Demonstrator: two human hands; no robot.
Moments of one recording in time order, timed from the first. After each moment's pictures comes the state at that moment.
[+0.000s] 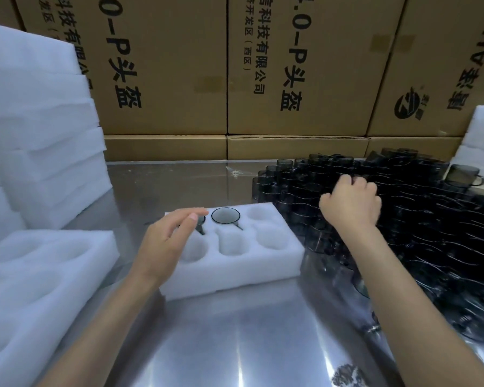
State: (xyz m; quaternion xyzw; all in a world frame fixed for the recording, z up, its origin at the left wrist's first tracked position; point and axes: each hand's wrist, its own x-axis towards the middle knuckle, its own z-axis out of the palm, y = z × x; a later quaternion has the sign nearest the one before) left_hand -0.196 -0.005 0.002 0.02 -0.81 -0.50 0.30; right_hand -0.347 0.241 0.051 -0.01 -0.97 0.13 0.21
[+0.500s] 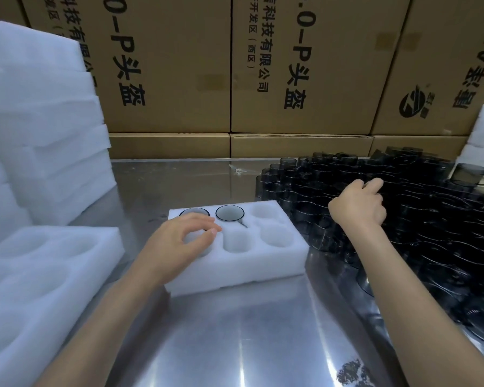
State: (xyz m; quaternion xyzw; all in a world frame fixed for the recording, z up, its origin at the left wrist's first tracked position) left_hand -0.193 -0.009 0.004 0.00 -0.90 -0.38 0.21; right_hand -0.366 0.244 0.041 -0.09 -0.97 0.18 0.13
